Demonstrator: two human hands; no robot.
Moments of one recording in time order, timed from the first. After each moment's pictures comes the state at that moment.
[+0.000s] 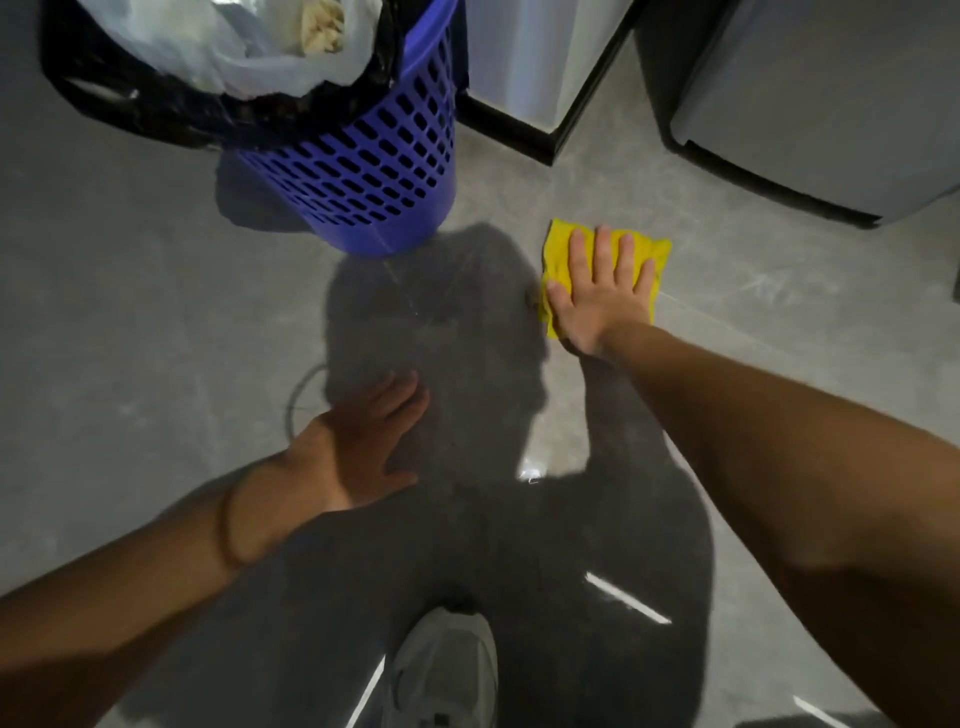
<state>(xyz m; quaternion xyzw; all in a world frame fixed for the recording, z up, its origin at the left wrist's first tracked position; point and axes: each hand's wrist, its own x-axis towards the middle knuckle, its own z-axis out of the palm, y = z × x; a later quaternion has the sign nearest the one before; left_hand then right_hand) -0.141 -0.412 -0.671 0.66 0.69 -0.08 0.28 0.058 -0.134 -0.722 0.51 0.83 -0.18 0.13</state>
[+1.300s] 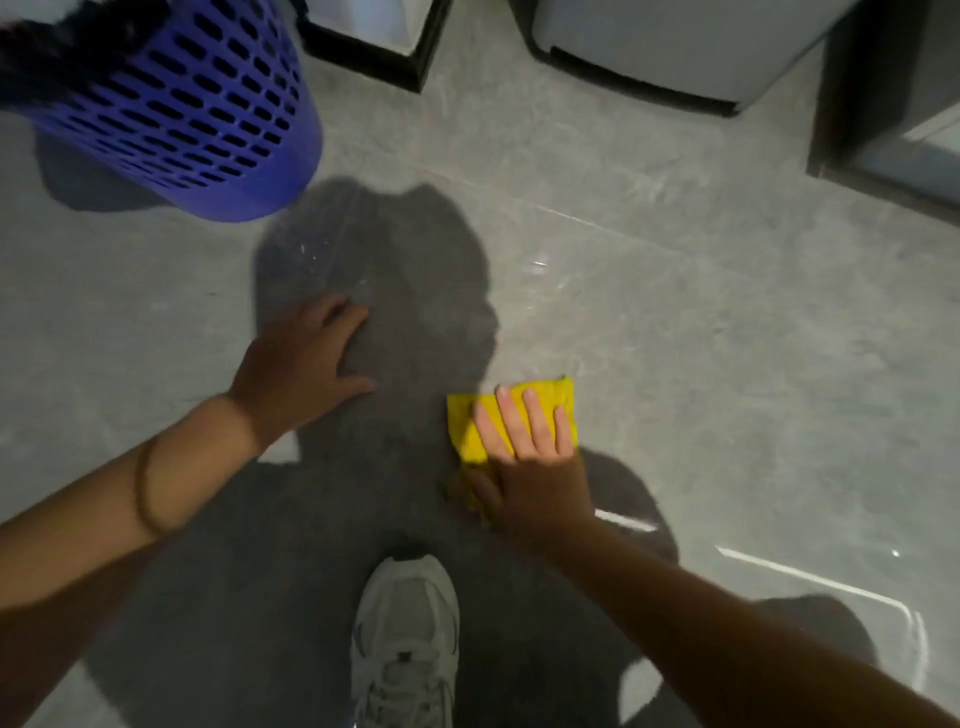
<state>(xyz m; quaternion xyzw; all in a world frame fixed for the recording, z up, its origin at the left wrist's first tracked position) -0.105 -0.352 -0.631 0.64 0.73 -0.06 0.23 0.202 -0.386 -0.718 0.44 0.88 -0.16 0.08</state>
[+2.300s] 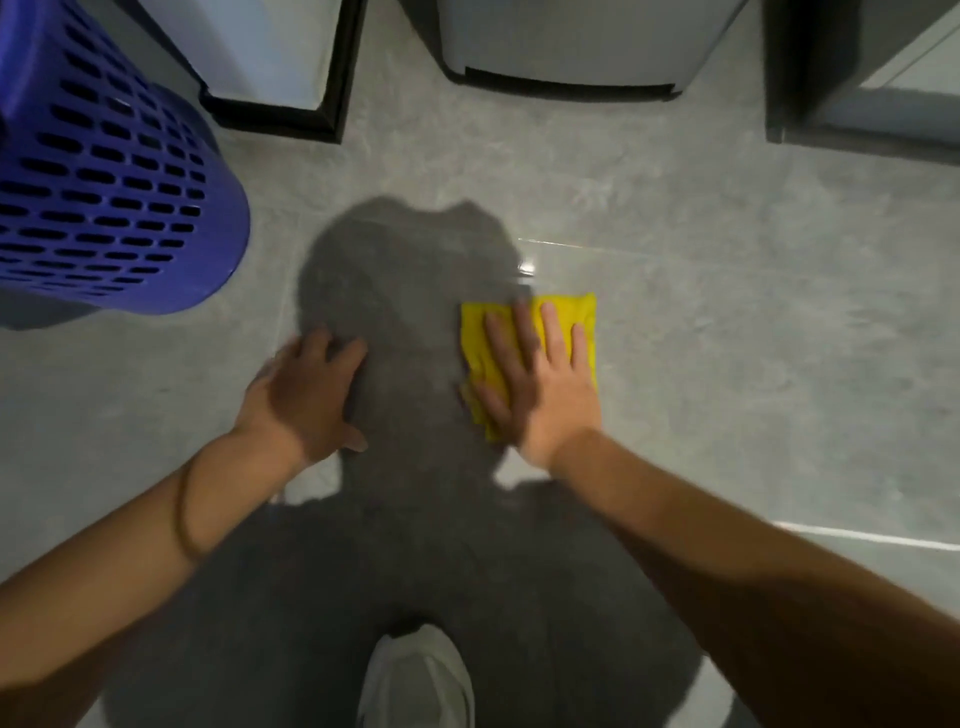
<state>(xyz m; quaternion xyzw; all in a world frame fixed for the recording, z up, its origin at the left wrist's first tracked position) -0.067 -0.281 -0.630 0.64 0.69 -0.22 0.25 0.192 -0.257 -0.720 0.54 0.82 -0.15 0.04</state>
